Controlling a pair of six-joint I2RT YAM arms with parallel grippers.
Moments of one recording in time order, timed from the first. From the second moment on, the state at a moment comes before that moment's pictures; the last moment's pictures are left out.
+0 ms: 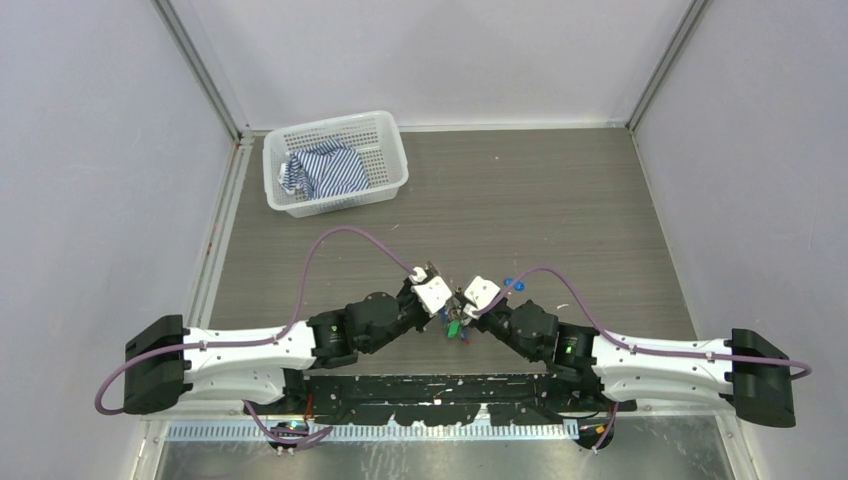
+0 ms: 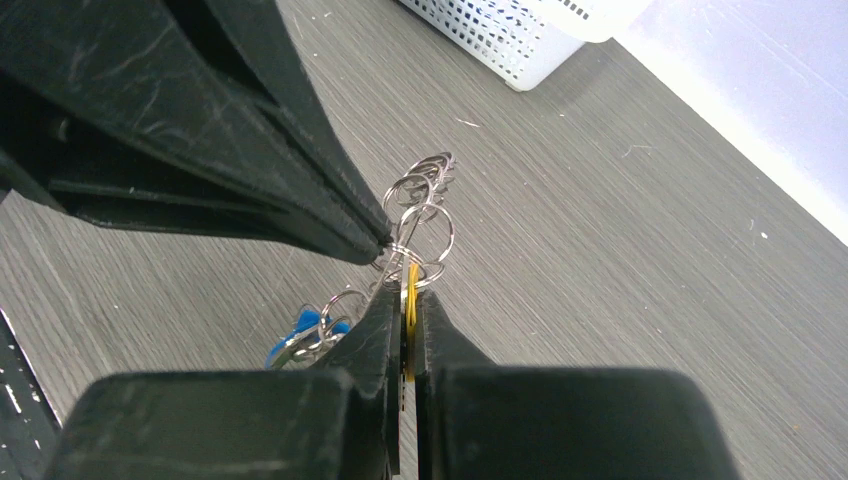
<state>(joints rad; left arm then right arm) -1.27 1.06 0.53 0.36 -0.36 0.16 1.25 0.84 0.32 0.38 0.44 -0.22</state>
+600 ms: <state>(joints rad) -1.27 1.01 0.42 0.50 -0.37 0.10 1.26 0.76 0.28 0.39 0.49 -0.24</state>
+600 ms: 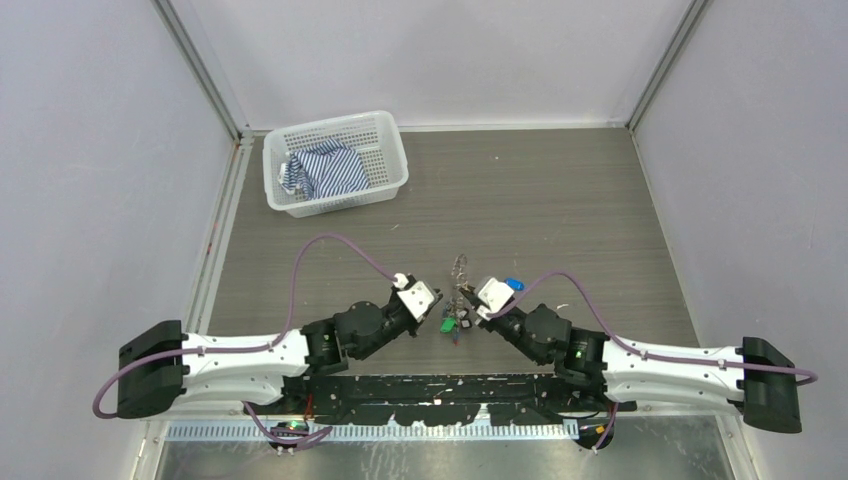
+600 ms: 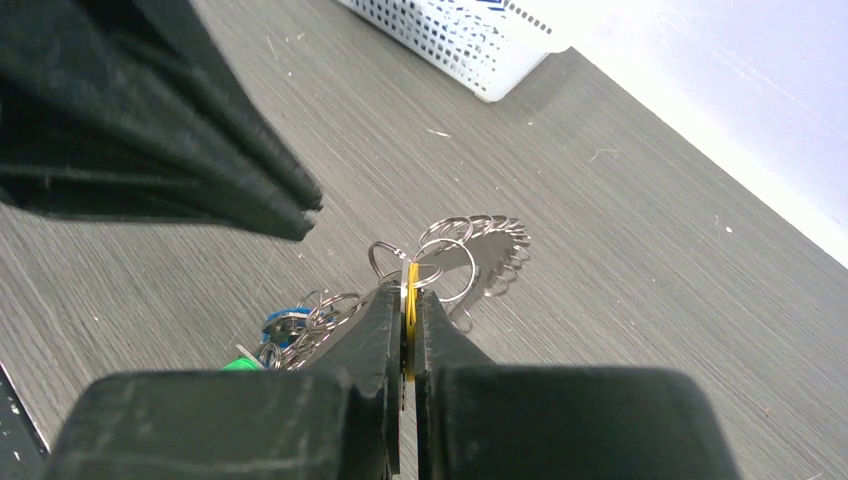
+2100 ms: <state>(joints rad) -1.25 1.11 0.32 0.86 -0.13 0.23 1.26 0.60 0.25 0.30 0.40 -0.17</state>
